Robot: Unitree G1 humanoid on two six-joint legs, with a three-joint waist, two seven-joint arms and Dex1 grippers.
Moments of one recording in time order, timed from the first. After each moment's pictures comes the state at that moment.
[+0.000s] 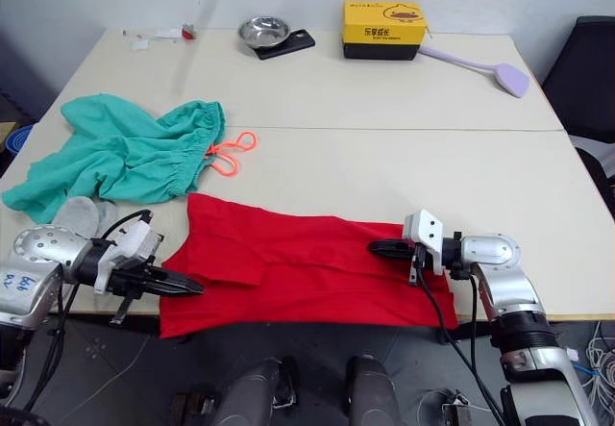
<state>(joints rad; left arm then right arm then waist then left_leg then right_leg) -0.28 0.94 0.01 0.04 -0.51 0.33 -1.48 -0.41 -0.61 0.06 0.37 0.24 -0.13 1.28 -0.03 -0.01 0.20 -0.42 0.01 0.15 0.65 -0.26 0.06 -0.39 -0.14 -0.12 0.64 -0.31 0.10</state>
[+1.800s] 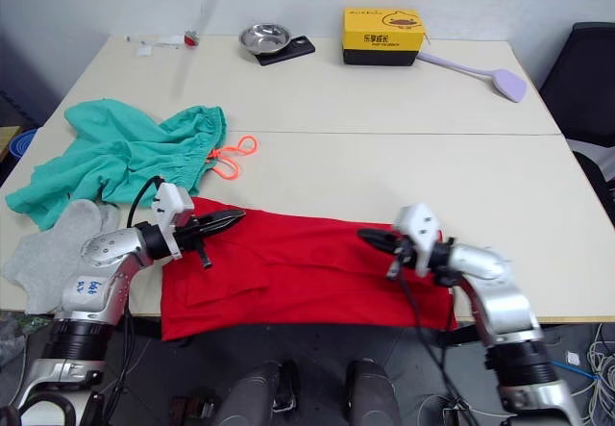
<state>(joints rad) -0.37 0.53 0.05 0.20 -0.27 0.11 -0.85 -0.24 -0.51 0.13 -0.09 0.26 0.20 0.88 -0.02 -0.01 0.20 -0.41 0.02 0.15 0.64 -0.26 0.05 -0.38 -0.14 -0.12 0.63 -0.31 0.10</state>
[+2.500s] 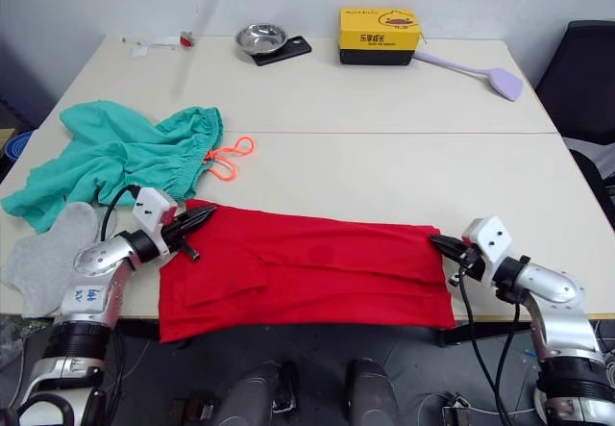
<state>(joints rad) -0.32 0.54 0.15 0.33 -0.28 0.01 -0.78 -0.15 -0.70 -0.19 0.28 0.33 -0.06 1.00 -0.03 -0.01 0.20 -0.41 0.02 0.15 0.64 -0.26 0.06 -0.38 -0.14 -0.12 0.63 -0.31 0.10</state>
